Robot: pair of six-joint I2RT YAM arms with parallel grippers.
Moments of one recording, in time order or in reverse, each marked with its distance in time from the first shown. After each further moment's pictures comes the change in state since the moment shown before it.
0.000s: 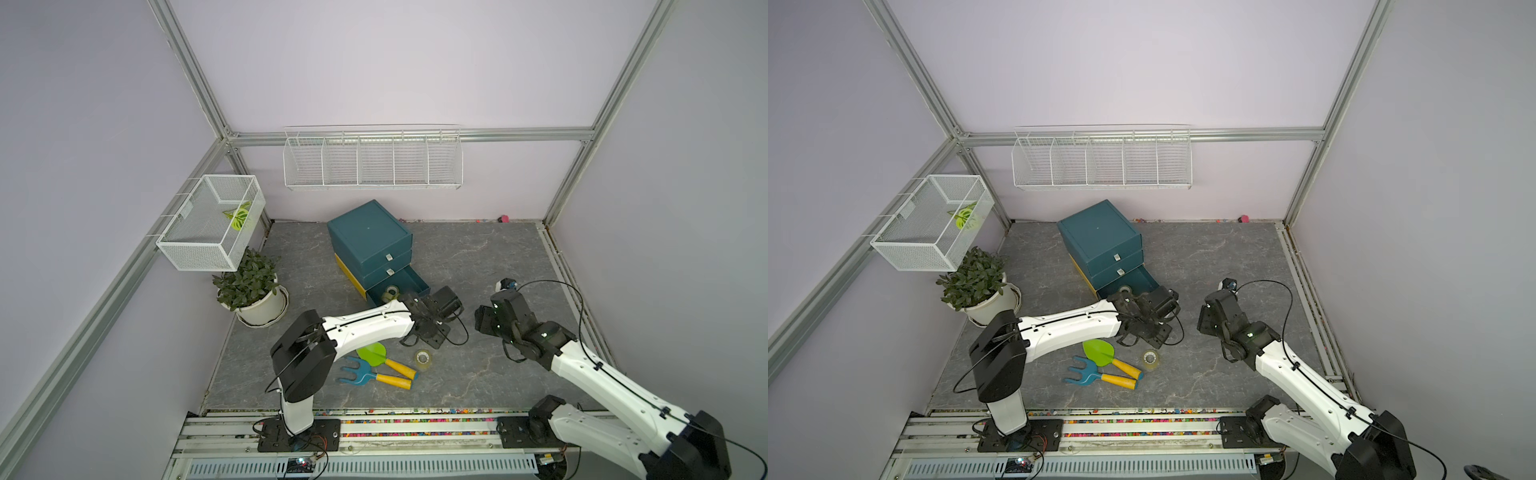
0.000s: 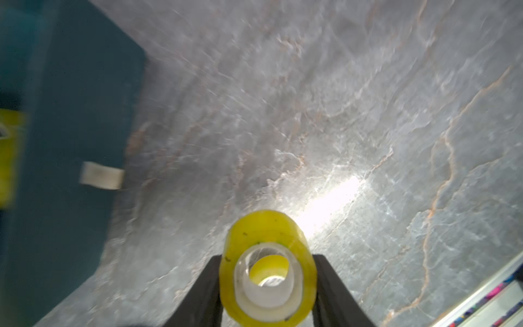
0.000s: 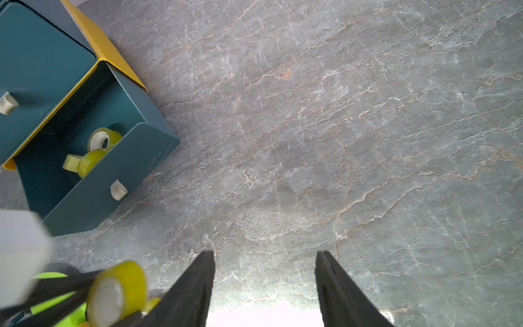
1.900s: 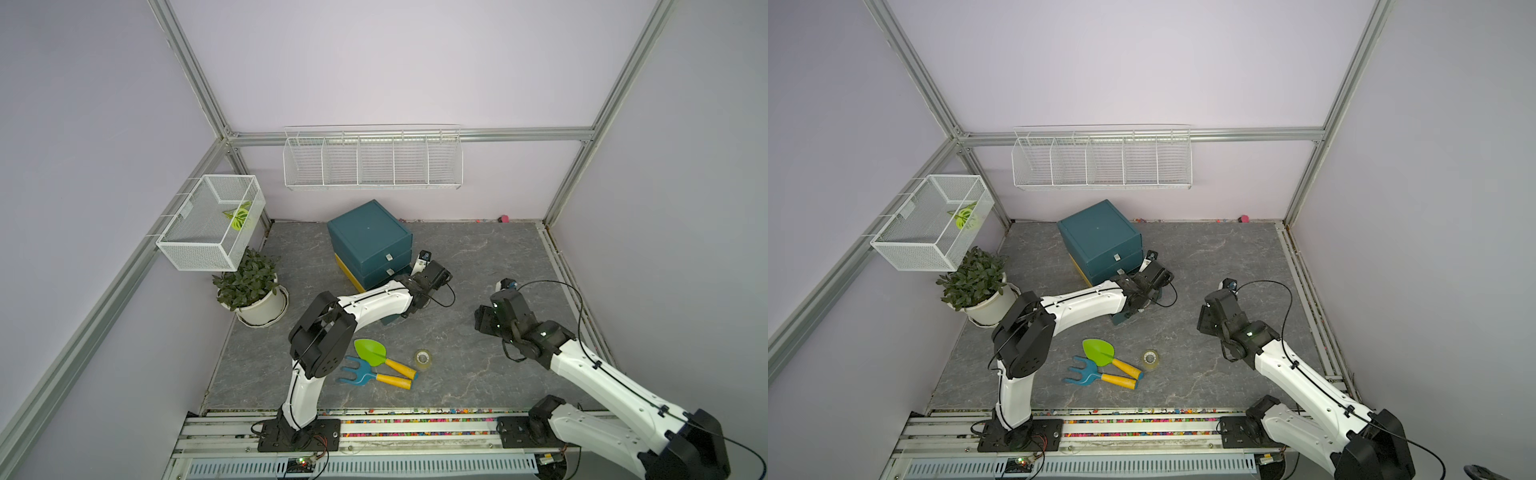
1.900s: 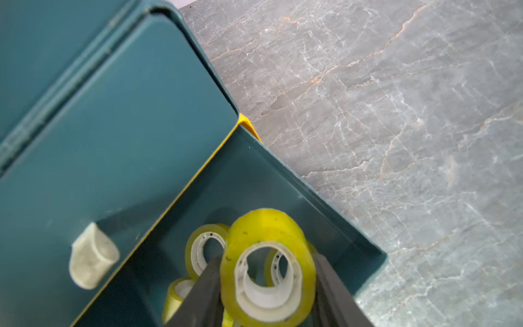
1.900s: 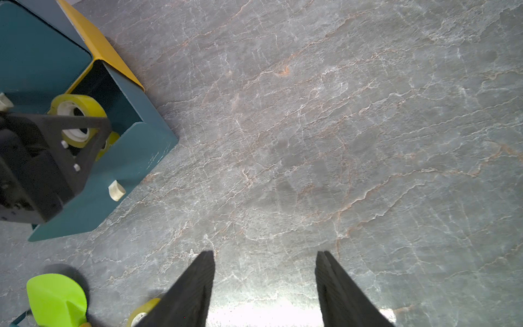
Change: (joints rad) left arm 0.155 0.207 0.107 0.264 -0.475 -0.039; right arm -0.006 0.008 0.000 0.001 -0.010 0.011
